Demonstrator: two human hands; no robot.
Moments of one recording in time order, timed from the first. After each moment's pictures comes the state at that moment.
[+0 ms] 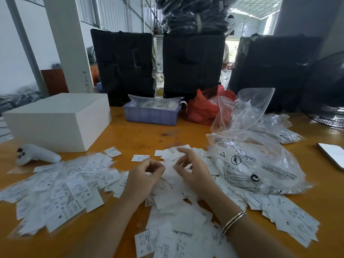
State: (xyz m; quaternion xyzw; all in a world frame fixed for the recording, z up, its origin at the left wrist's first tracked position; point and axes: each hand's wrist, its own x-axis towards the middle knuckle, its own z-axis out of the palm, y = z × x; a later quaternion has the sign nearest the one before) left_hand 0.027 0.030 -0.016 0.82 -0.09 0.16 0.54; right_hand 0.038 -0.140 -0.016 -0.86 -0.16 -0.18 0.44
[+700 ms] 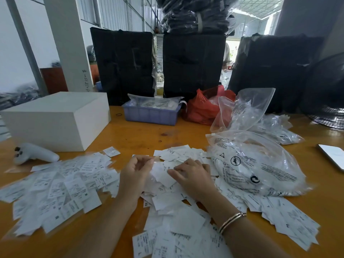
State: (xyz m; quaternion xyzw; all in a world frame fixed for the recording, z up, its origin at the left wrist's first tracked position) left_hand 0.032 0.029 -0.018 0.74 0.03 0.19 0.65; right_hand 0.048 -0.142 -0.025 -0.97 -0.09 -0.11 0.19
